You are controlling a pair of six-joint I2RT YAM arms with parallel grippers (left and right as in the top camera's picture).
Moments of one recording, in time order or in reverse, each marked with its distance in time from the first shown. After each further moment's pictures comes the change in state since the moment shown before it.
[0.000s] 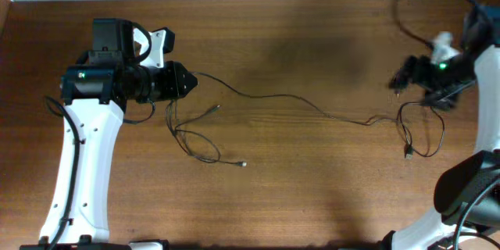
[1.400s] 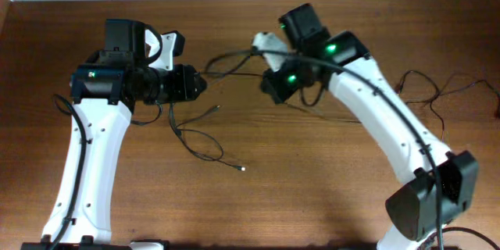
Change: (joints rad) left arm -0.051 0.001 0.000 -0.016 -0.043 0.003; right arm 0.729 0.000 -0.013 0.400 0.000 -0.175
